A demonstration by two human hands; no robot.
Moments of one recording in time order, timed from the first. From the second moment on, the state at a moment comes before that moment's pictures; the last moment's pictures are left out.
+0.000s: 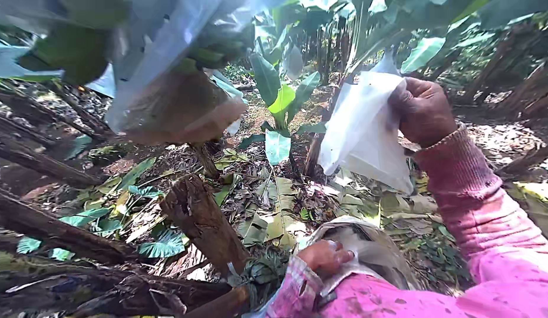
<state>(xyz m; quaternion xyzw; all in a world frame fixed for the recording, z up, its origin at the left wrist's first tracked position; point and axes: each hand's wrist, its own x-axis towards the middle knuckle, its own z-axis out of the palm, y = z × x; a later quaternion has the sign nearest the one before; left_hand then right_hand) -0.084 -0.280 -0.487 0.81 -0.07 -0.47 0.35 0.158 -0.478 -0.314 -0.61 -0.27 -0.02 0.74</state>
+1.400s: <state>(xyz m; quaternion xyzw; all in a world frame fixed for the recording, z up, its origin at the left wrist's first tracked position) -0.072 -0.210 -0.352 0.68 0.09 0.34 0.64 0.048 -0.339 -0.352 -0.58 -0.47 0.23 0.62</state>
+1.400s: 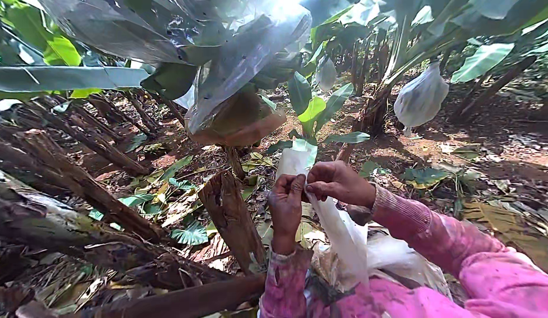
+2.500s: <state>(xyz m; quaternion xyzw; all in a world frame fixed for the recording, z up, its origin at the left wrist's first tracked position) -0.093 -0.189 -0.372 0.70 0.20 0.32 0.61 0.067 -0.299 -0.383 -0.52 -0.48 0.31 0.63</state>
